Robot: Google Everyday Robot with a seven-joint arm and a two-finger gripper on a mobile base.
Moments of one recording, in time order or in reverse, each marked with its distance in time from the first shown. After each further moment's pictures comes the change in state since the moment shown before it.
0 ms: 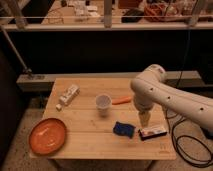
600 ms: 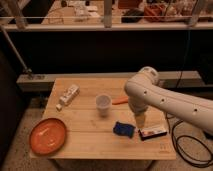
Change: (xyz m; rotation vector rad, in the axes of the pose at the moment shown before) arm -0.024 0.001 0.003 0.014 0.001 -0.059
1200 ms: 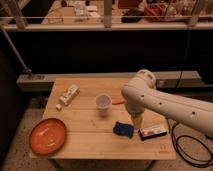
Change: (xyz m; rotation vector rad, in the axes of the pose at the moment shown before) arm -0.017 0.001 0.003 0.026 -0.018 -0.033
